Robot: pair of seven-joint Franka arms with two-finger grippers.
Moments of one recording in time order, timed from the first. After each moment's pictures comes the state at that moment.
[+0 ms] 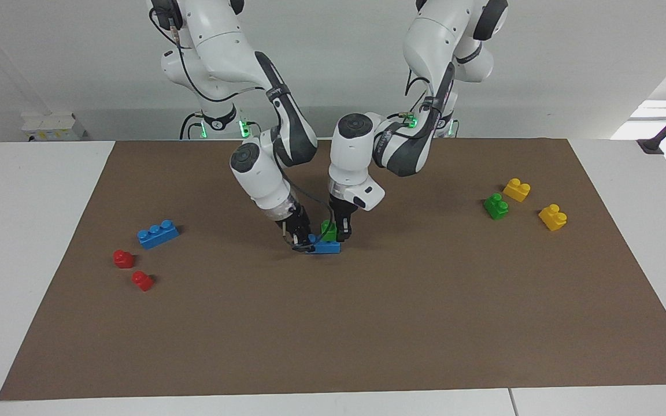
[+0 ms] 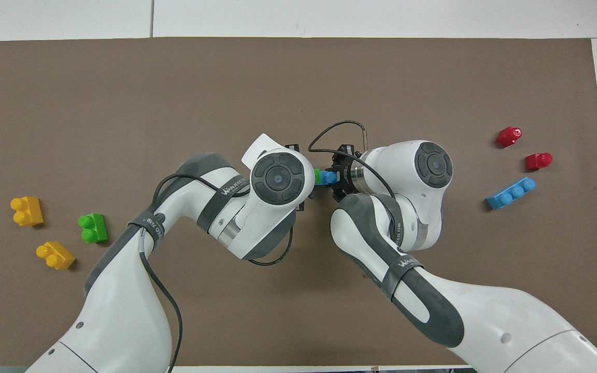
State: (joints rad) left arm -0.48 0.40 -0.24 -1.79 0.18 2.35 -2.38; right arm 0.47 0.36 -0.01 -2.00 0.53 2.56 1.61
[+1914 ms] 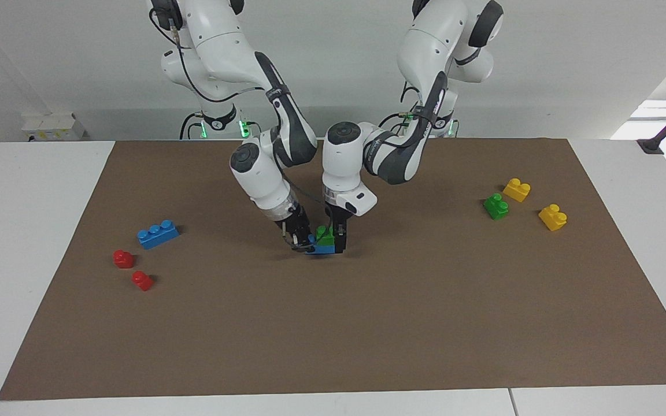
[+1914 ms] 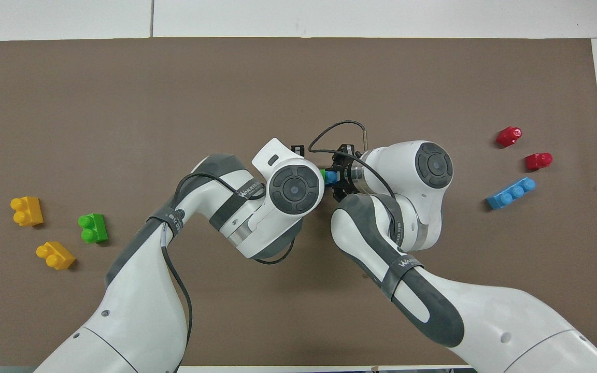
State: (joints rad) left arm -0.51 0.45 -0.23 -1.79 0.29 2.39 -2.41; right arm 0.46 0.36 -0.01 -2.00 0.53 2.56 1.60
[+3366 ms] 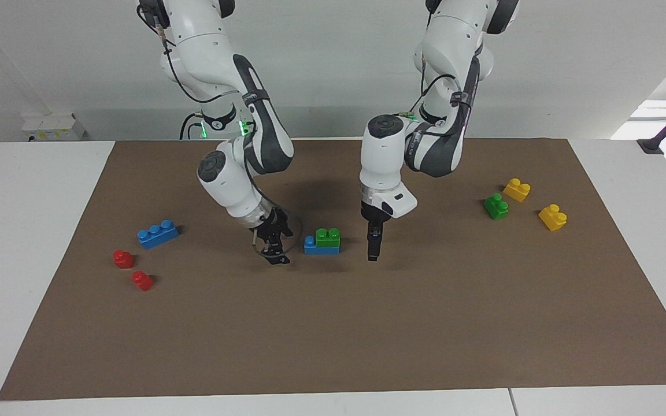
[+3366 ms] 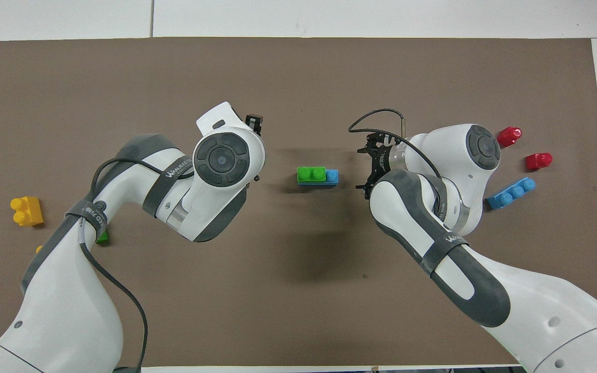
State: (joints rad) left arm -0.33 0.33 -0.22 -1.83 0.29 2.37 -1.94; right arm 0.34 0.33 -0.01 -2.01 0.56 2.48 1.54
